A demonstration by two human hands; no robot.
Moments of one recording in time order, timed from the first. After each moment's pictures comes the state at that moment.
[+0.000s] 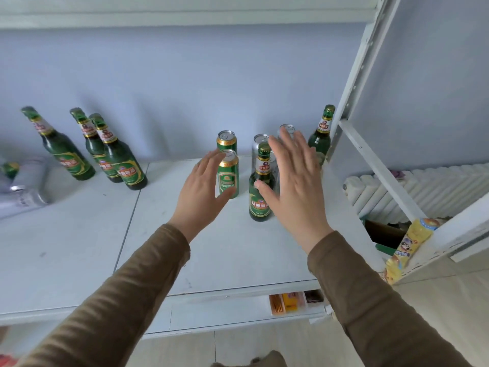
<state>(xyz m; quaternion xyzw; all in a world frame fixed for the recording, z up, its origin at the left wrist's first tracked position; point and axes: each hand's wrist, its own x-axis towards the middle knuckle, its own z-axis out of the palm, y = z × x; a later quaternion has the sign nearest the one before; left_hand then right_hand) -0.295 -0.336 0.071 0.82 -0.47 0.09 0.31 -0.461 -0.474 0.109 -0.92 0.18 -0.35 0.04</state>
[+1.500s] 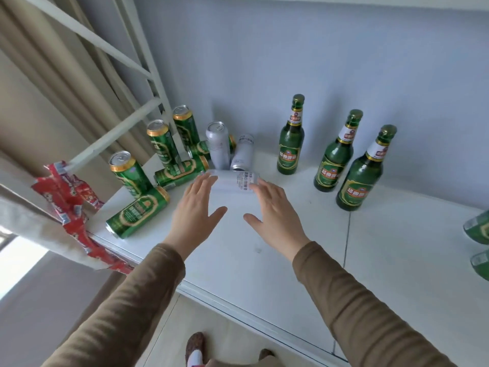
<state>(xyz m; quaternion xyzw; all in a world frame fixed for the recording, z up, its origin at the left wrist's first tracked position) 0.021 0.124 0.017 0.95 -0.21 0.08 0.23 -0.033 -0.078 0.017 -0.97 -0.03 -0.07 0.25</state>
